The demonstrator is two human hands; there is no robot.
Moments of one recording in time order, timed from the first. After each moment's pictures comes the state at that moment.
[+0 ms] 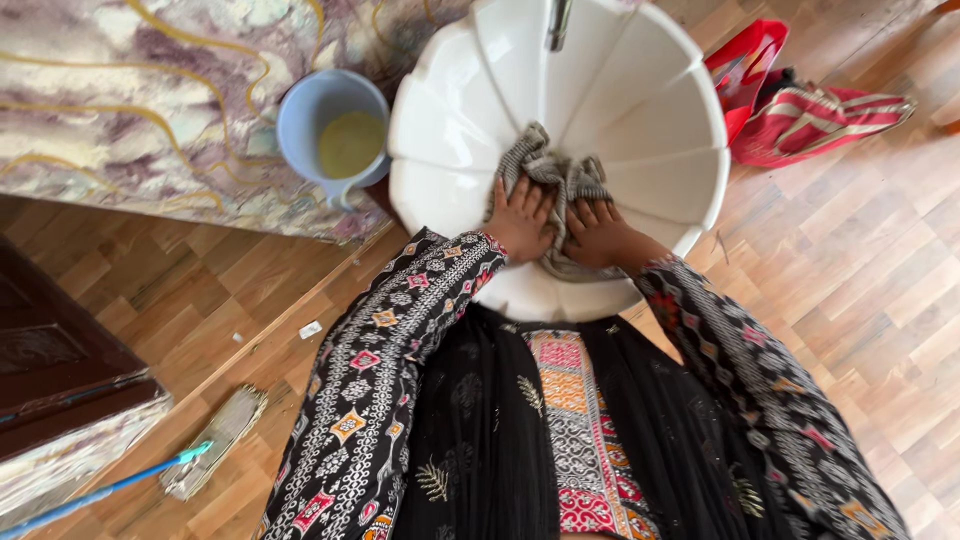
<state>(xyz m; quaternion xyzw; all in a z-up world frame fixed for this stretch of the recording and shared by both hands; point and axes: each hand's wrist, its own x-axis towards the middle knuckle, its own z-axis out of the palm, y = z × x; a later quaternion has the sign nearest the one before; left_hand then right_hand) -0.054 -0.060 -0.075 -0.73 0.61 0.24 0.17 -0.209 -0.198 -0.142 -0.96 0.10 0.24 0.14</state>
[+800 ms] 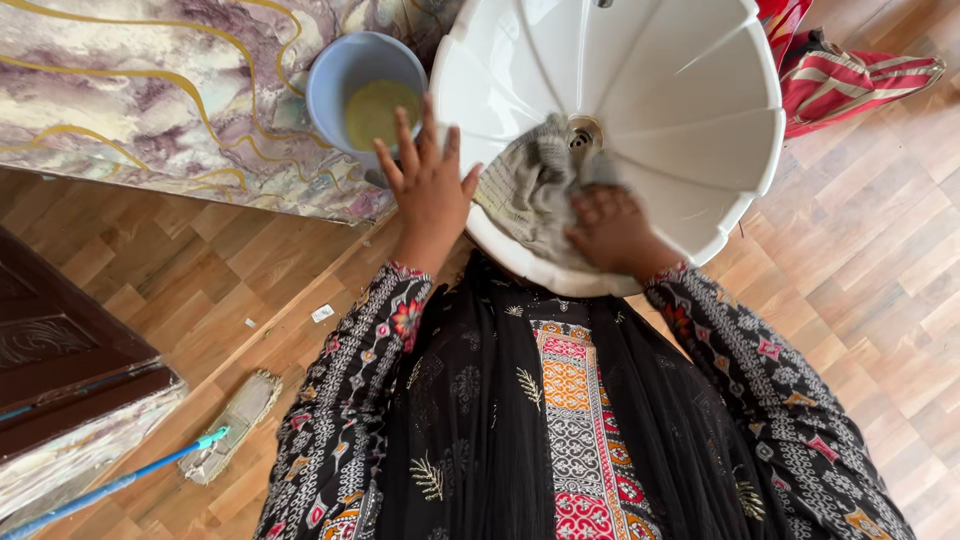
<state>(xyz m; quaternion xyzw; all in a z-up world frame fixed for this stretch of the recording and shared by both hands) 0.027 0.070 0.039 -0.89 0.45 -0.05 -0.09 -0.206 -0.123 -0.097 -0.95 0.16 0.22 0.14</state>
